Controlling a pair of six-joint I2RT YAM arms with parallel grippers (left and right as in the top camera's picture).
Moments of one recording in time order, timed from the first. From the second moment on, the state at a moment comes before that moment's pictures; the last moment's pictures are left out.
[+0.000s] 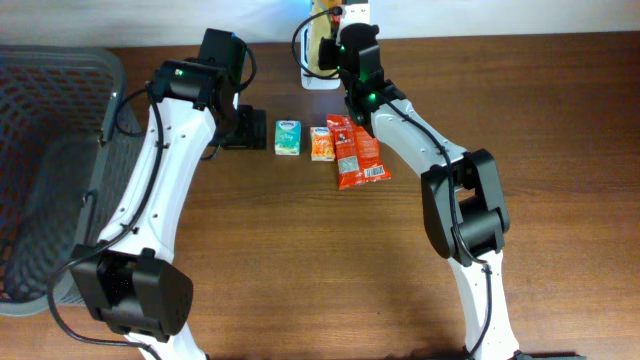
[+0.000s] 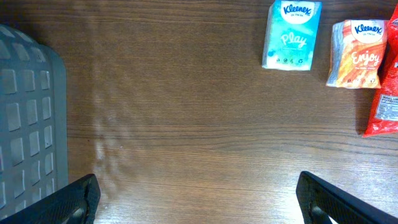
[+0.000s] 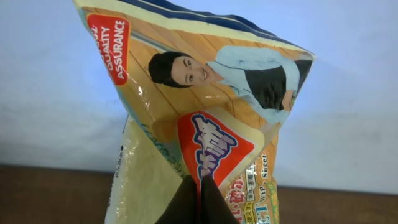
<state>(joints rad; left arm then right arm) -0.23 1.89 1.90 -1.32 -0.15 -0.24 0.38 2.38 1.90 0.26 0.15 0.21</state>
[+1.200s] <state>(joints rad) -0.23 1.89 1.90 -1.32 -0.15 -0.24 -0.76 2.18 1.93 -0.83 0.23 0.16</state>
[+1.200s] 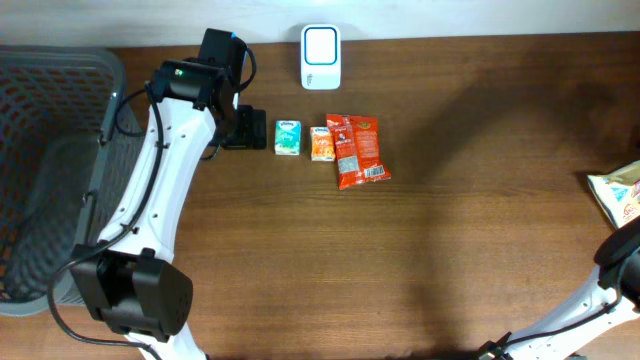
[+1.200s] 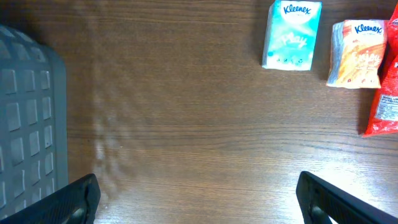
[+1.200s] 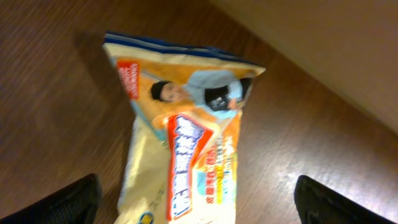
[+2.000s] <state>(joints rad) -0.23 1.89 1.90 -1.32 -0.15 -0.24 0.10 2.26 1.93 -0.92 -0.37 -0.03</state>
